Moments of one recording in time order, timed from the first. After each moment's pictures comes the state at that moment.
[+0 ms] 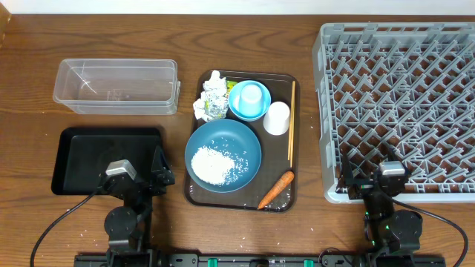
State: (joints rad) left arm 0.04 0.01 0.02 -0.12 -0.04 -0.30; right arm 0.06 0.01 0.01 -0.07 -0.02 -0.01
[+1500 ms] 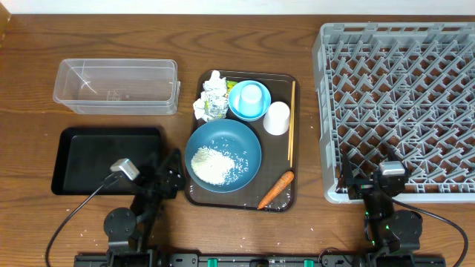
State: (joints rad) left arm 0.04 0.01 0.02 -0.09 0.34 -0.78; right arm 0.06 0.01 0.01 -0.07 -0.02 -0.01
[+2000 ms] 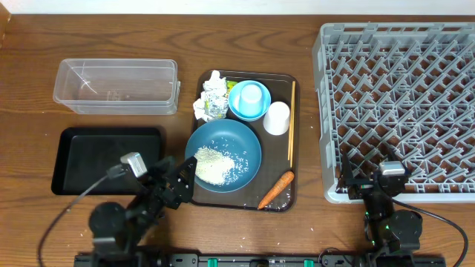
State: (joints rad) left arm 0.04 0.22 0.38 -0.39 0.57 -0.69; right arm 0.06 0.01 0.01 -0.07 -0.02 -0.01
